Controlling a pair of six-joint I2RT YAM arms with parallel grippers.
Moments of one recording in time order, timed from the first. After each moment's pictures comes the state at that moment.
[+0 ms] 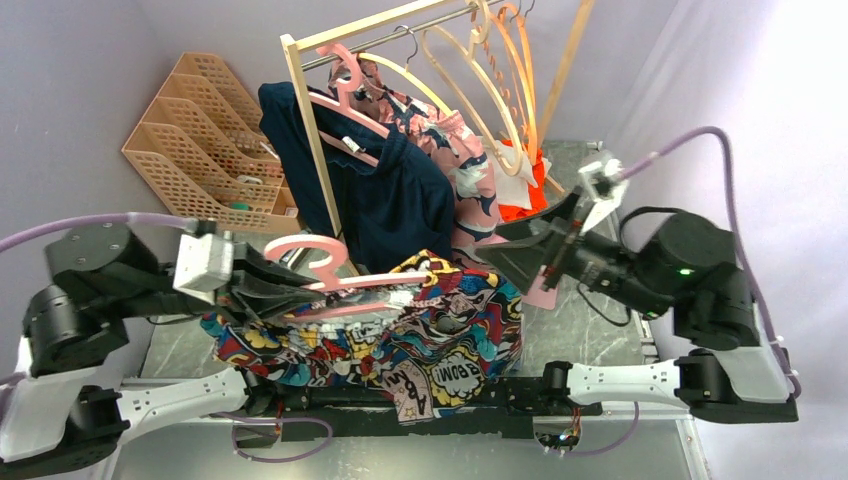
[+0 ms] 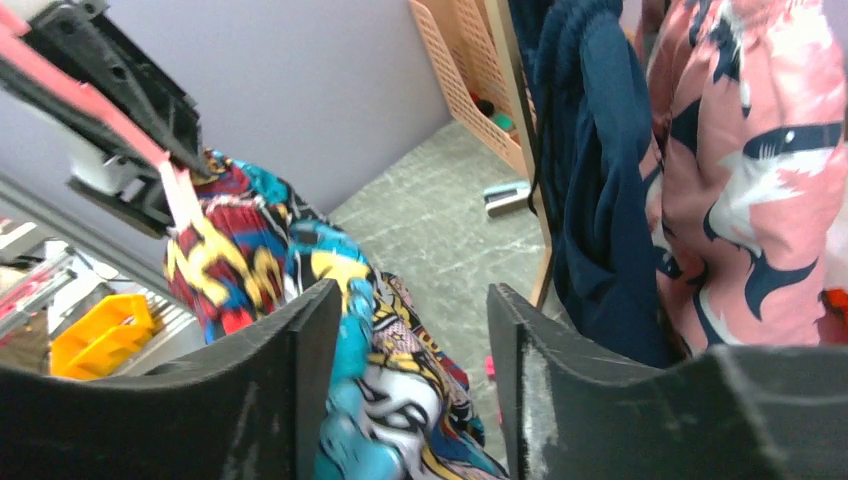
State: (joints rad) left arm -1.01 0.78 1.55 -0.81 0.46 0.05; right arm 1.28 0.91 1.69 -0.84 0.32 0.34
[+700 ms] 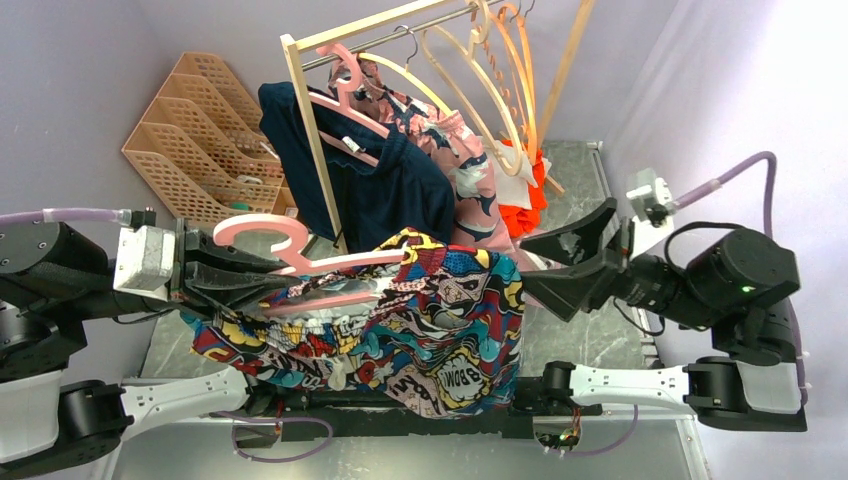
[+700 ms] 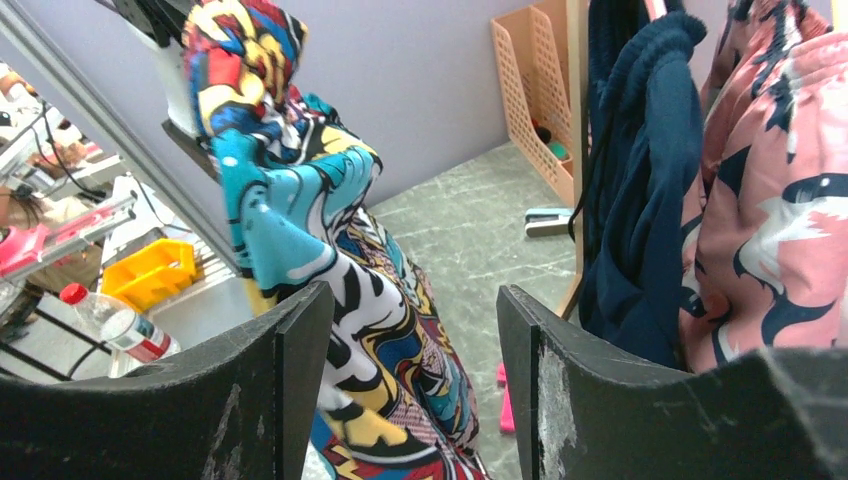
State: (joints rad) left arm -1.01 0.85 1.81 -0.89 0.42 0.10; right arm 1.28 0.79 1.68 -0.84 0.12 0.23
